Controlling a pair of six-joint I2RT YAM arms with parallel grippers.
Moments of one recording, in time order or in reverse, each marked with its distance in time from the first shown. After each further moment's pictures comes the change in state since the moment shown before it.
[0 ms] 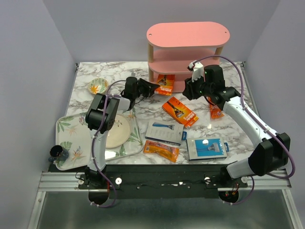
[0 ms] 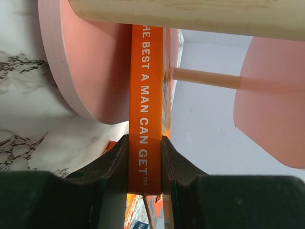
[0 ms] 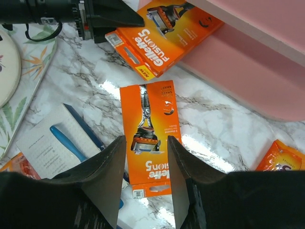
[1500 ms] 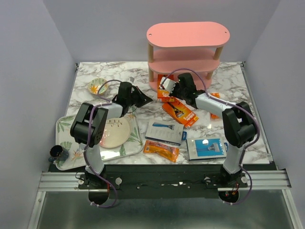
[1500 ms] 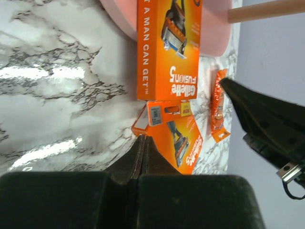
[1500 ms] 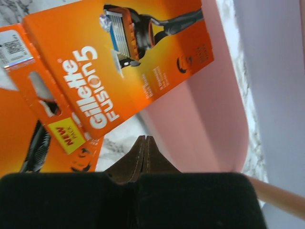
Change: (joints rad) left arm 0.001 -0.324 -0.275 -0.225 0.013 0.433; right arm 0.113 0.439 0.009 0.370 0.236 -0.705
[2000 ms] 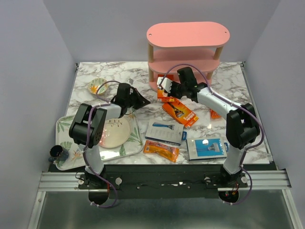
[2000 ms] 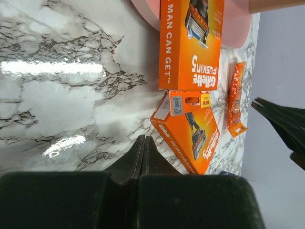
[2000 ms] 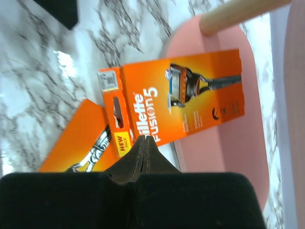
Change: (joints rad) left arm 0.014 -0.016 -0.026 -0.061 0.000 0.074; right arm 0.002 -0.023 0.118 -0.224 -0.274 -0.098
